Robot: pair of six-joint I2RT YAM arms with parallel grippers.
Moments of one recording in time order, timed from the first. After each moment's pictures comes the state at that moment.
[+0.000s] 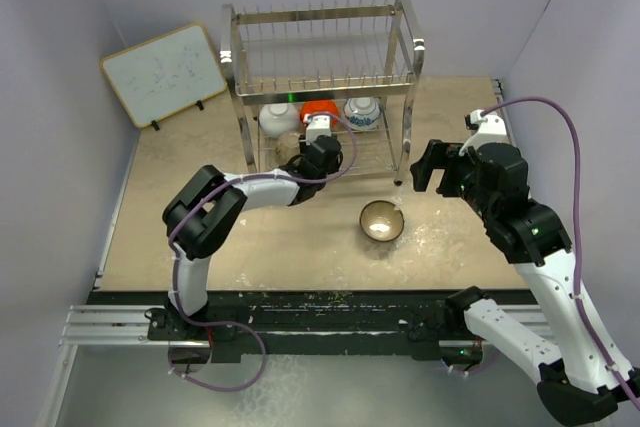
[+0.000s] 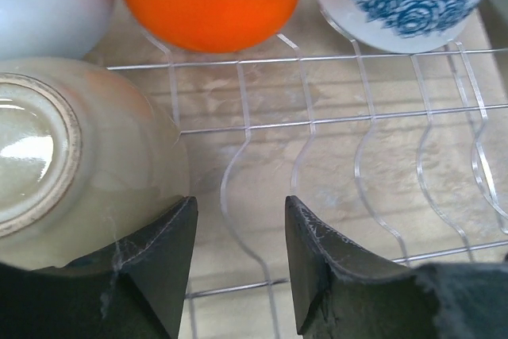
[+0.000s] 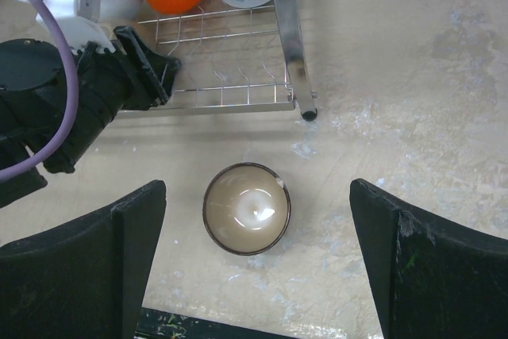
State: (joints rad) left arm -0.75 2.00 1.23 0.26 -0.58 -0.46; right arm 0.40 0.82 1.14 -0.77 0.19 0.32
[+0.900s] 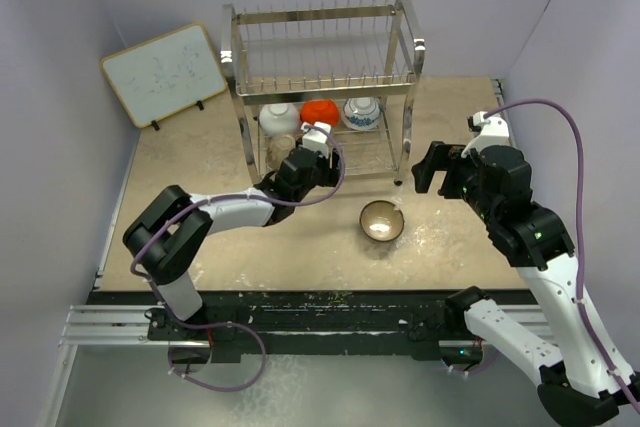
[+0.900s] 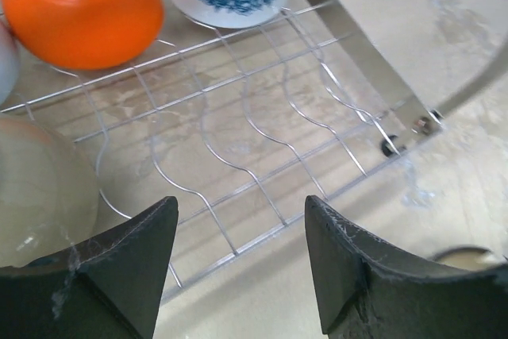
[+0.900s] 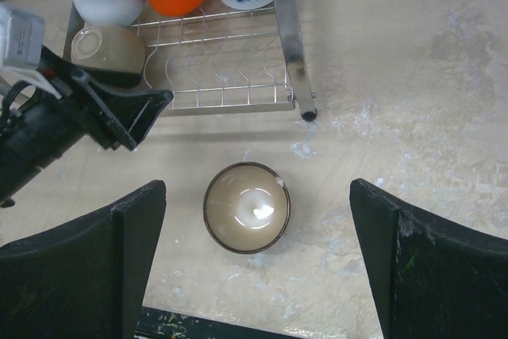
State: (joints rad) left arm -0.76 1.74 0.94 0.49 -0.26 -0.27; right arm 0.40 0.80 1.14 -0.78 0.19 0.32
